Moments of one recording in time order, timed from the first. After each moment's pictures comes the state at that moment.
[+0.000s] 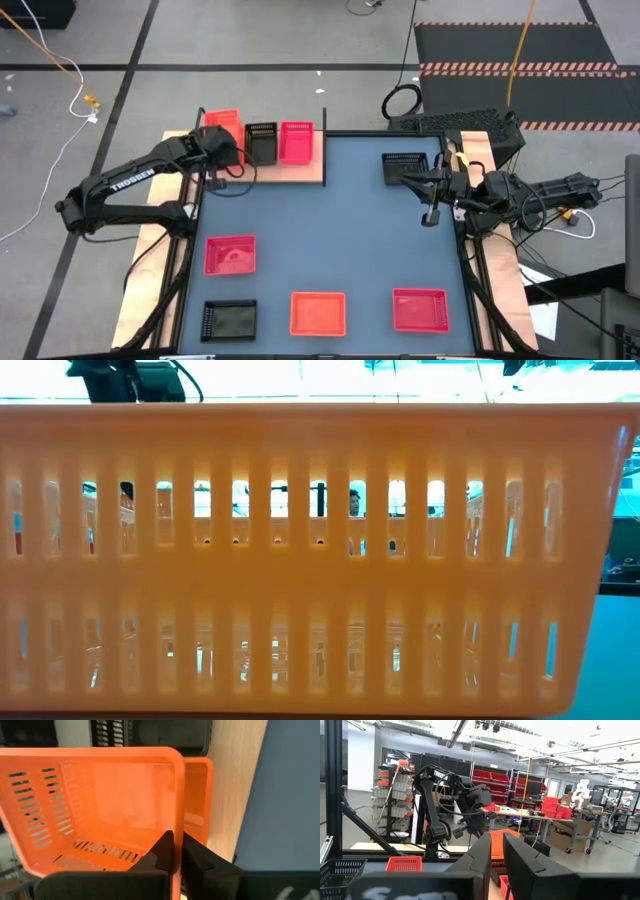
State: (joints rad) left arm 0.64 1.03 0.88 -0.99 -0.40 0.65; right arm 0.17 0.55 0.51 0.24 0.40 -0.21
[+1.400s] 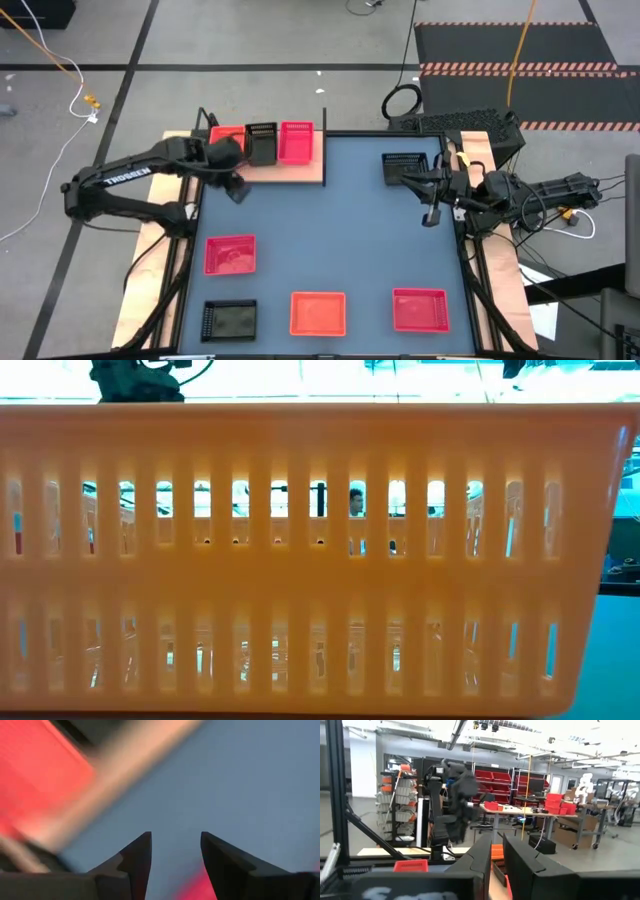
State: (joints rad) left arm 0.33 1.09 1.09 -1.23 0.00 -0.58; right arm 0.17 0.55 0.51 0.24 0.39 -0.16
